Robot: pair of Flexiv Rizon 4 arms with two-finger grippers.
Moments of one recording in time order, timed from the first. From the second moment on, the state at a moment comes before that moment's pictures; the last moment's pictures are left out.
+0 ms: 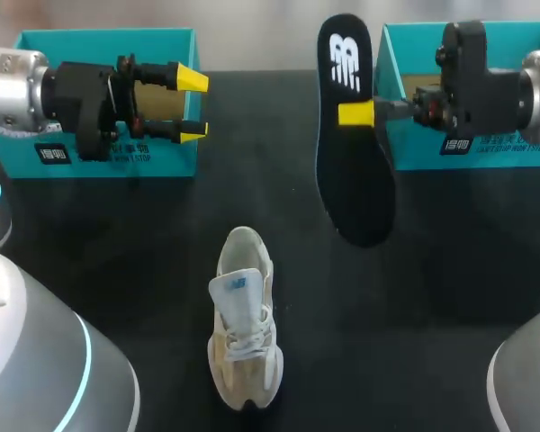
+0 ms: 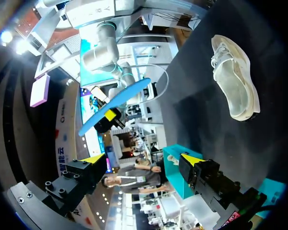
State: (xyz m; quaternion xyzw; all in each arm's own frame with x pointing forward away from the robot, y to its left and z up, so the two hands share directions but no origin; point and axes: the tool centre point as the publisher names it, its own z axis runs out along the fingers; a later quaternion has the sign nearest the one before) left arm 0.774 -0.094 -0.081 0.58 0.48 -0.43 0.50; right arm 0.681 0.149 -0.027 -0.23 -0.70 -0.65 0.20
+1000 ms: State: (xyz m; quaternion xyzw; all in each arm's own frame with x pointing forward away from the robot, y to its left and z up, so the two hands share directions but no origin) left arm 0.774 -0.094 -0.080 0.58 0.48 -0.43 0.50; right arm 0.803 0.150 -0.048 -0.30 -0.64 -0.62 0.34
